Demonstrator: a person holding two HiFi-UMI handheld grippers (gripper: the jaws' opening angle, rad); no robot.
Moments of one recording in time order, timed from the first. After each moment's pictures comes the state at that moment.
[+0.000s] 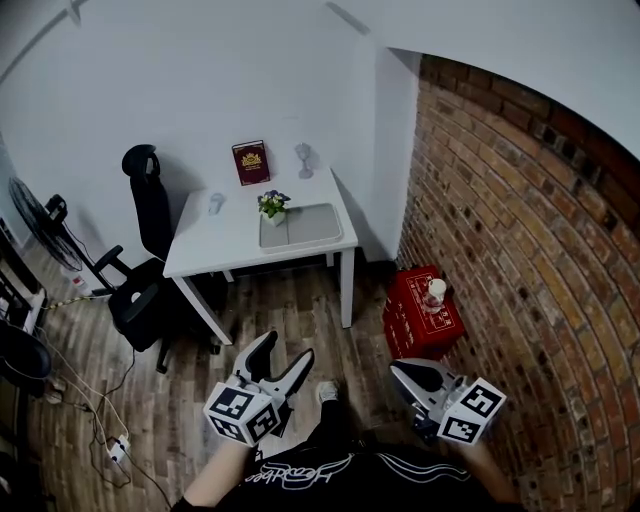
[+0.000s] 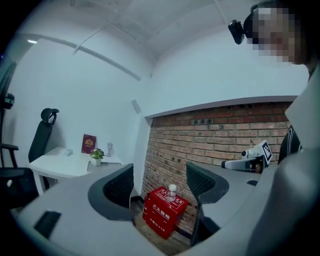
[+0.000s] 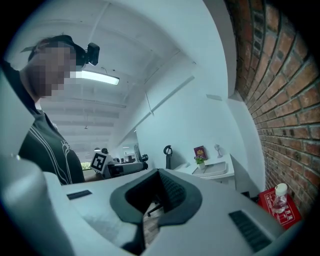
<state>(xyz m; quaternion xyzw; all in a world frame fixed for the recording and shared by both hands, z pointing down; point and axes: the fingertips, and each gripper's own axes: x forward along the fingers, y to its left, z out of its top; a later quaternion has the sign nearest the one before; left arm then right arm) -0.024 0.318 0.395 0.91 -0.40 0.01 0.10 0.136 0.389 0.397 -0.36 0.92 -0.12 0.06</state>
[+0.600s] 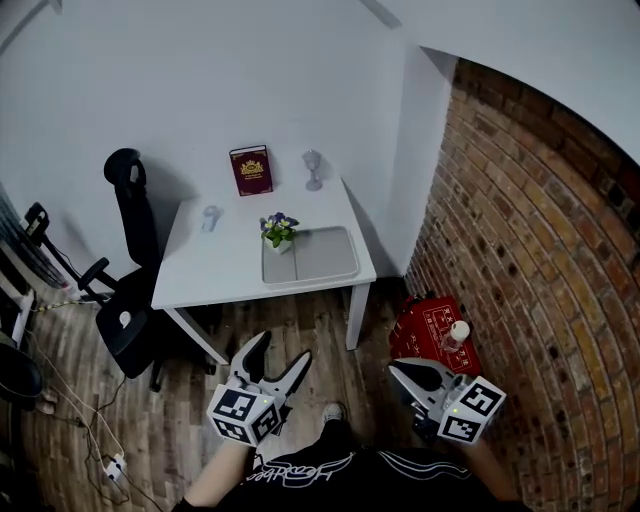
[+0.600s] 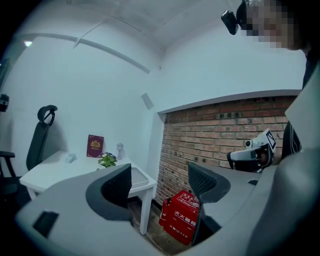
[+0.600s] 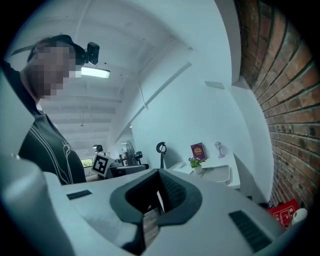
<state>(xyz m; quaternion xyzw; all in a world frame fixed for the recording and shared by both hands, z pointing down) -0.056 0.130 0.414 0.90 -0.42 0.03 0.10 0.109 0.202 0.396 -0.35 0.92 -0.14 0.03</state>
